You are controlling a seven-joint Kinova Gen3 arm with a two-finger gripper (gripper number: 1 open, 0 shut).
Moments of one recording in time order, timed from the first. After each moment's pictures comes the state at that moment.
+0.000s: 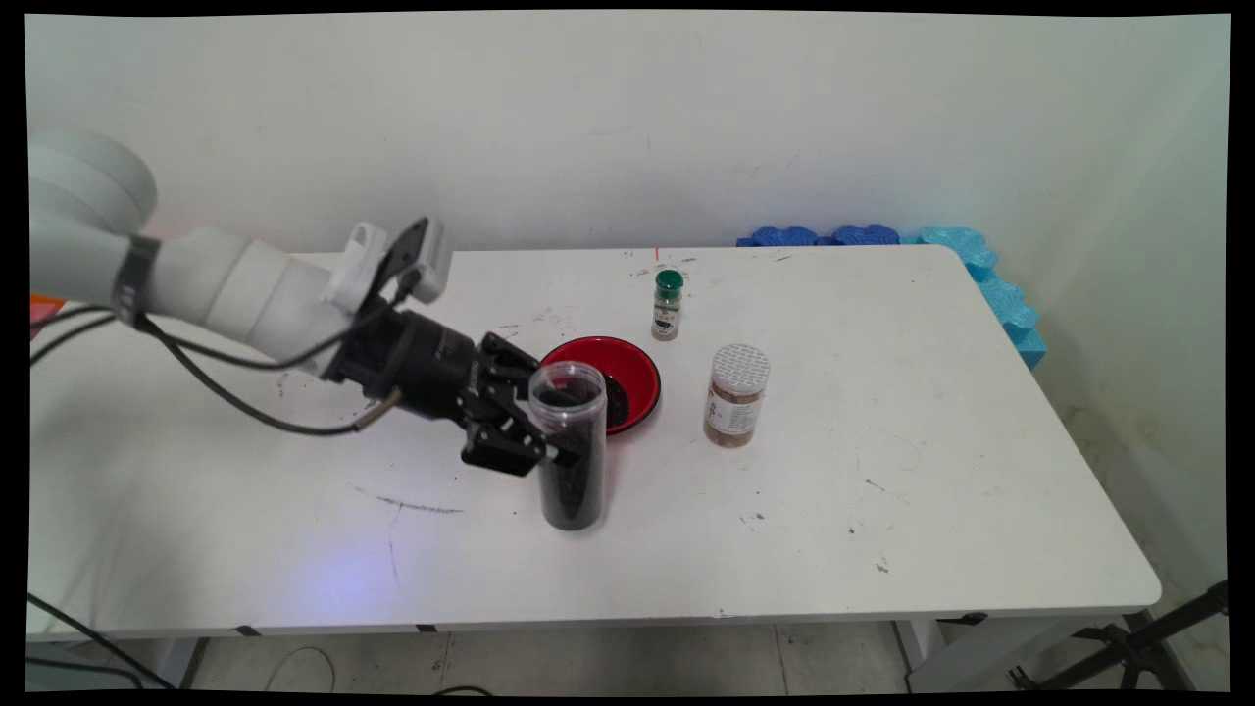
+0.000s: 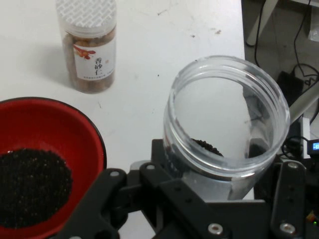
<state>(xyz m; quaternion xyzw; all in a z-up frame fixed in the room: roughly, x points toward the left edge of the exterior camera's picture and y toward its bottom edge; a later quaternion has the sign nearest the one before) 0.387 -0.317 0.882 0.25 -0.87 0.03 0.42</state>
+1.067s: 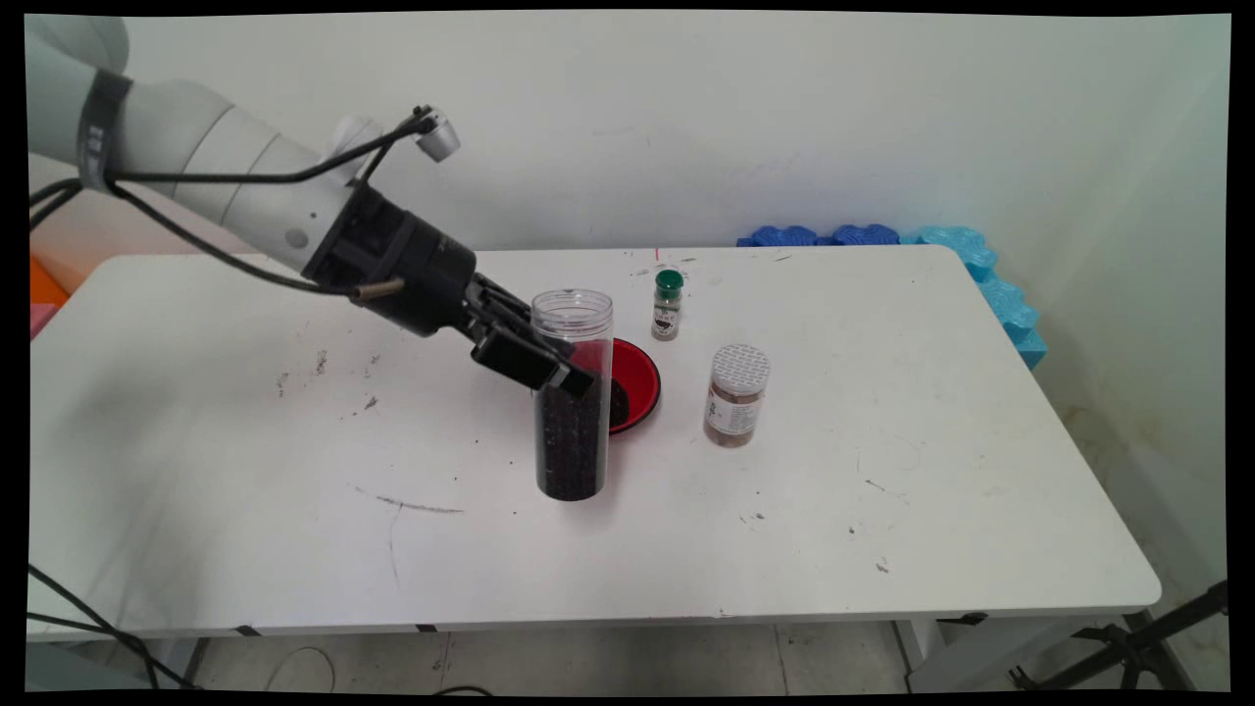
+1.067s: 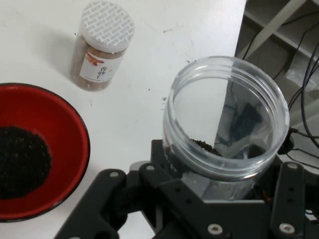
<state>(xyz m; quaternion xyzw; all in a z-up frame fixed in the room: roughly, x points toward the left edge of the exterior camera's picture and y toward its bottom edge) 0.377 -0.346 0.961 0.38 -0.84 -0.05 0.39</state>
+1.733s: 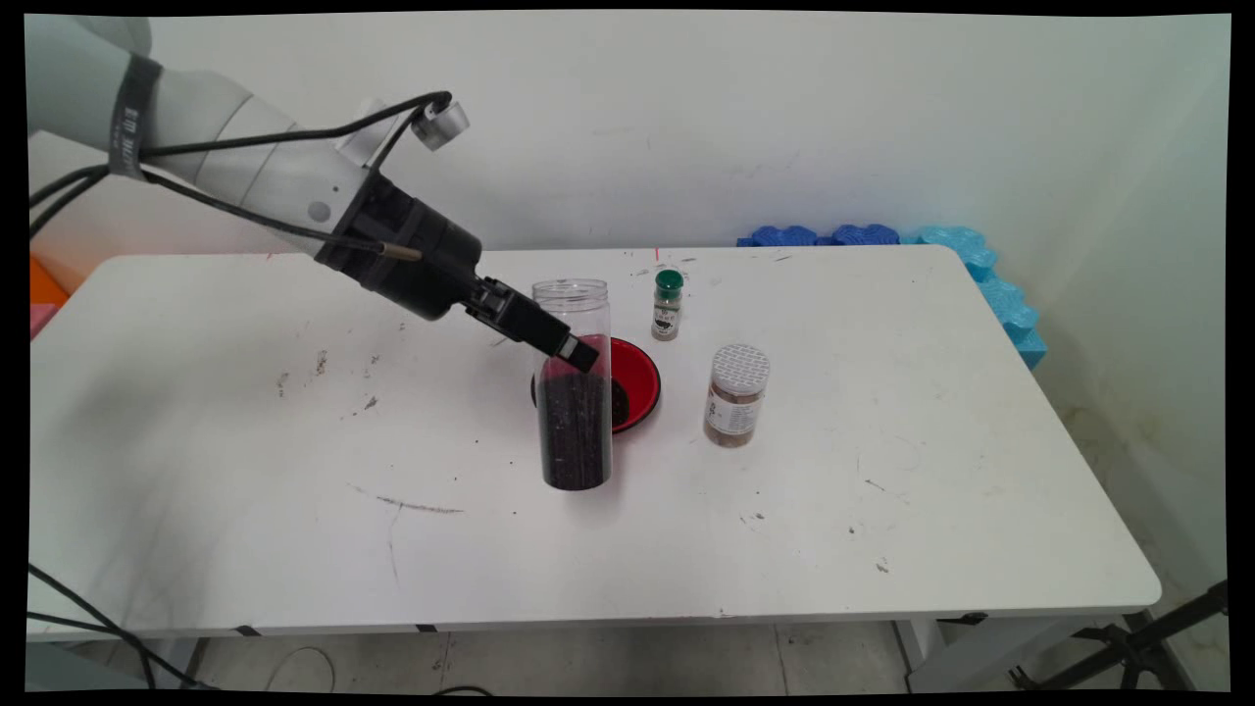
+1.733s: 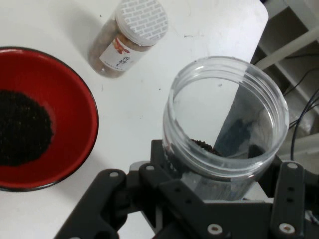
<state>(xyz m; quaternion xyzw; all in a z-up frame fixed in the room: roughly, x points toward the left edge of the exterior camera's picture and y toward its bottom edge) 0.385 -0.366 0.957 0.48 -0.78 -0.09 0.38</state>
